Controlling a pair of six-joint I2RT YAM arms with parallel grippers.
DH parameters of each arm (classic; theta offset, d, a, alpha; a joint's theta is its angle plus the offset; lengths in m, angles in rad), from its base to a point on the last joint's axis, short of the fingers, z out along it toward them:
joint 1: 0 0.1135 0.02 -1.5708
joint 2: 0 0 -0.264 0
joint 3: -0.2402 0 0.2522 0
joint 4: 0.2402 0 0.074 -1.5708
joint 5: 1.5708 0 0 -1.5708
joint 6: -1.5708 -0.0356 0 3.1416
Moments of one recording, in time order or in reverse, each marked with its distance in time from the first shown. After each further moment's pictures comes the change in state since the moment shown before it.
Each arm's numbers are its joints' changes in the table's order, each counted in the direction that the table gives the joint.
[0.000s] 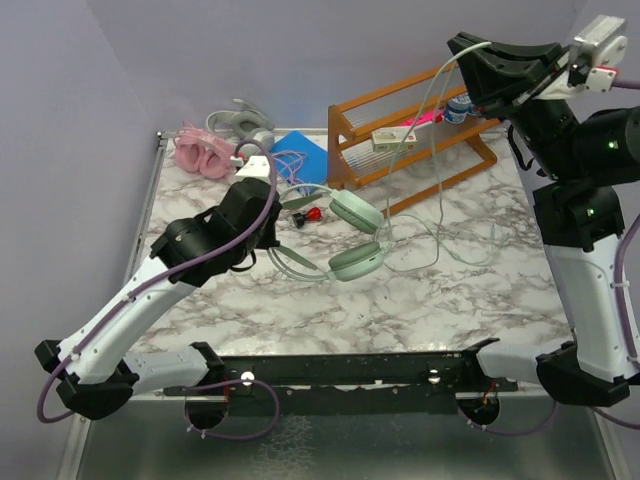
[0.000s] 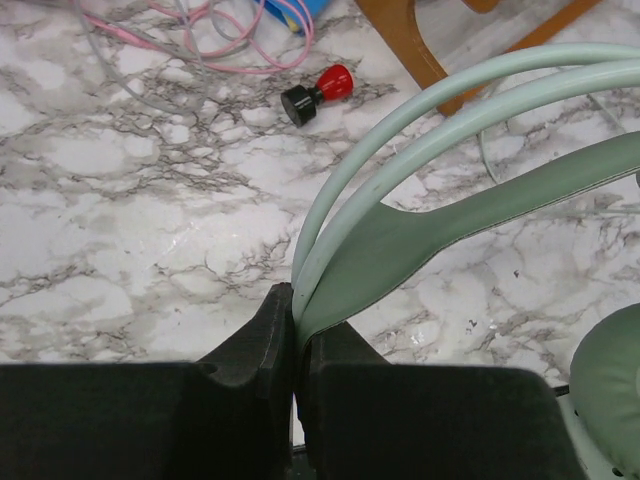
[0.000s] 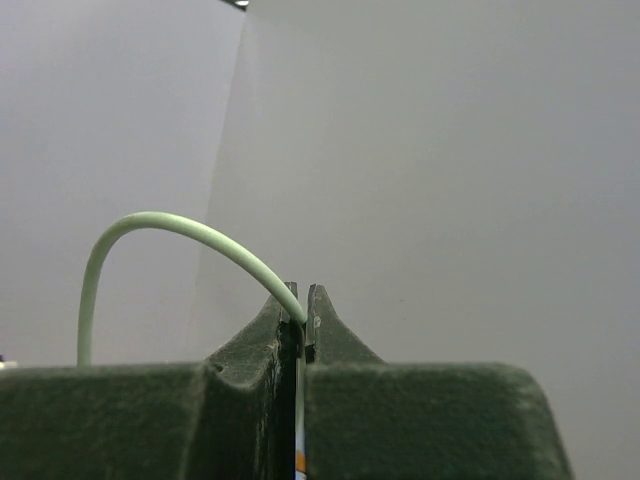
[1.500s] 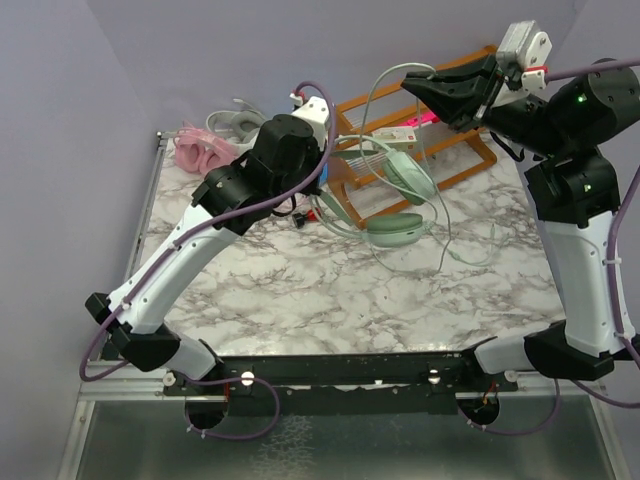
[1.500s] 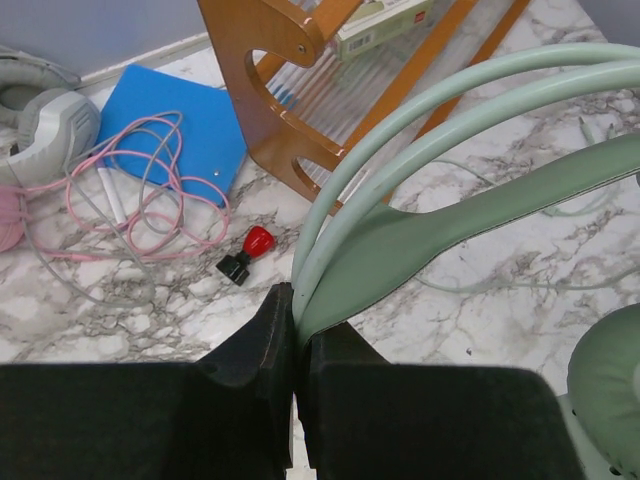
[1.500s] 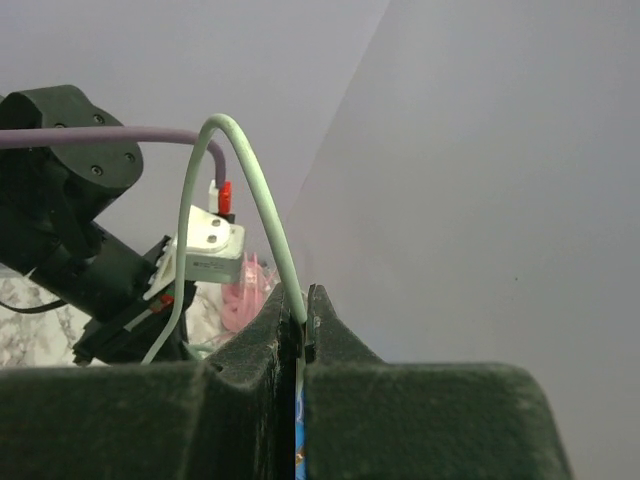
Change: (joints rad) left arm 0.033 0.391 -0.438 -0.179 0.187 -0.320; right arm 0.000 0.159 -0.230 0.379 -0.395 0.163
